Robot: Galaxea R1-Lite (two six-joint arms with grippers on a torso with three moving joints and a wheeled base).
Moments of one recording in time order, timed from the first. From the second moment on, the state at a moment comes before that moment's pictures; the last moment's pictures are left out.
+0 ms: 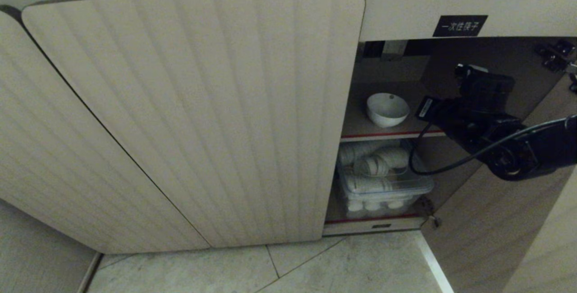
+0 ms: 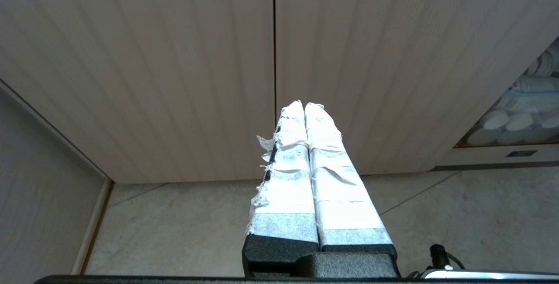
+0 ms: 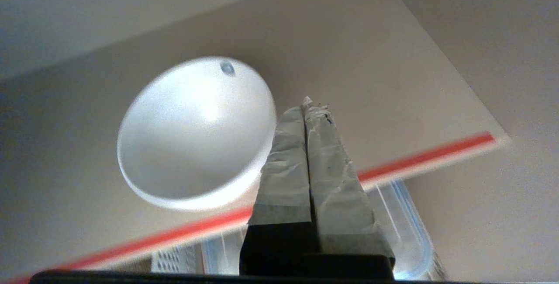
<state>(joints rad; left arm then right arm) 0.00 0.00 0.00 0.00 0.00 -0.03 0.17 1.96 -1.10 -0.81 -0.30 0.26</state>
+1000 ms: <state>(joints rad) 0.00 0.00 0.00 0.00 0.00 -0.03 0.20 1.72 -0.69 -0.91 -0.30 0.17</state>
